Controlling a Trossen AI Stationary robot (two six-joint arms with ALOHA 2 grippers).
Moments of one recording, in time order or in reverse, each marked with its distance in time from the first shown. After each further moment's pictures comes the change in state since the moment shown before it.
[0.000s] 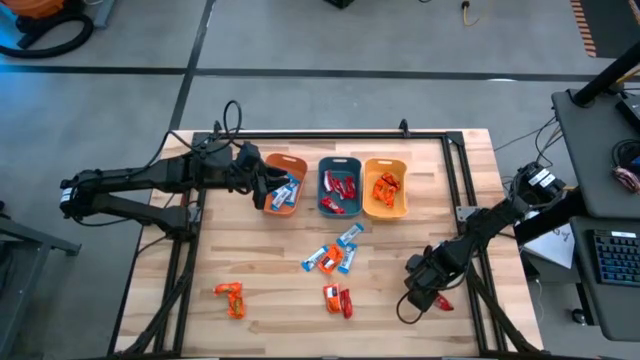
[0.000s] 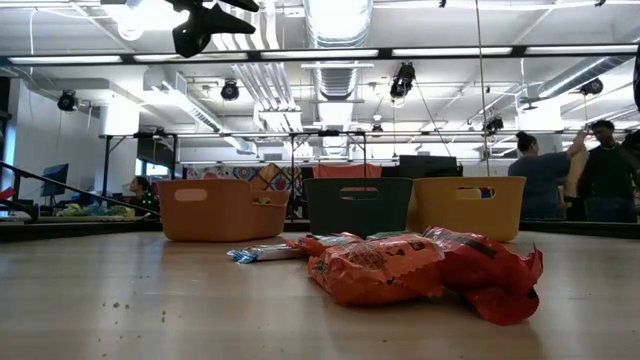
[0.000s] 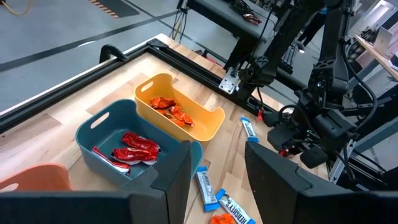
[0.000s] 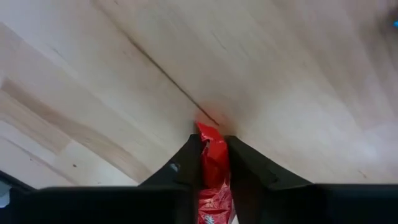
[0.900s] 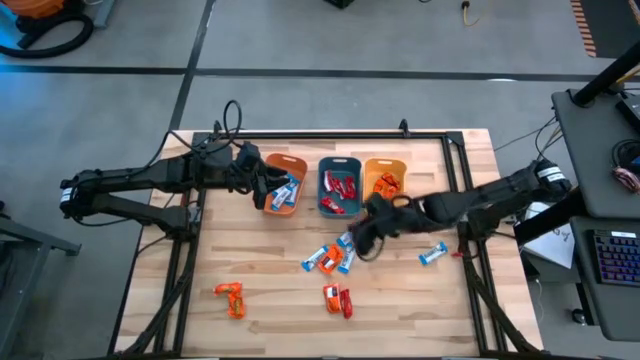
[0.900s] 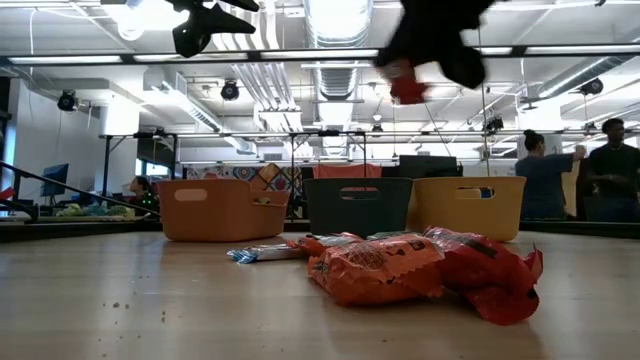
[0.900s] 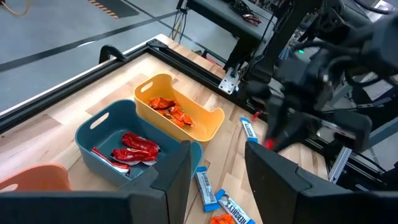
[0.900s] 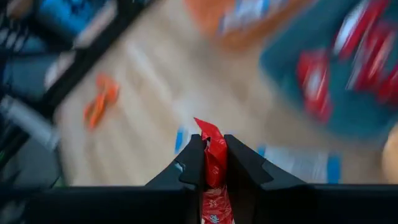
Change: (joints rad) left arm 0.000 0.000 0.000 0.002 0.001 0.000; right arm -0.443 -0.091 0.389 0.208 0.619 -0.524
